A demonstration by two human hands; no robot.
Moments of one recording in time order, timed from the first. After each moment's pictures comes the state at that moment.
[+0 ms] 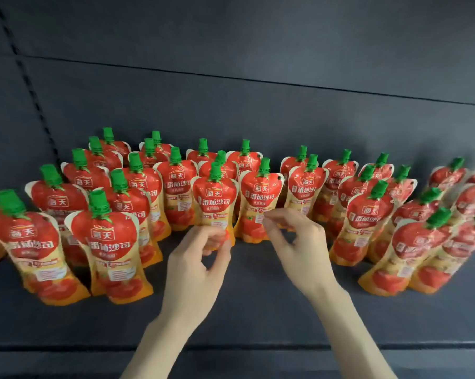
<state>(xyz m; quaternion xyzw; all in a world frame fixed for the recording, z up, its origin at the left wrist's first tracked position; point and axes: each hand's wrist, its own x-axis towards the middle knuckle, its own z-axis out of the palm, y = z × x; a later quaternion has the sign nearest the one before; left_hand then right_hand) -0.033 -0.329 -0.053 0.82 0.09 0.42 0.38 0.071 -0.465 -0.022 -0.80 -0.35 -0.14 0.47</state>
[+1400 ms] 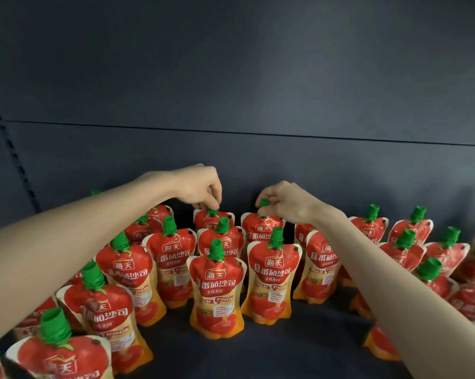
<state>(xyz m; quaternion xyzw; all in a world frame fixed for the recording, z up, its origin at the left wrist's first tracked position) 0.163 -0.170 0.099 0.98 0.04 -0.03 0.18 0.251 -0.368 0.073 -0.87 -0.43 0.07 0.23</state>
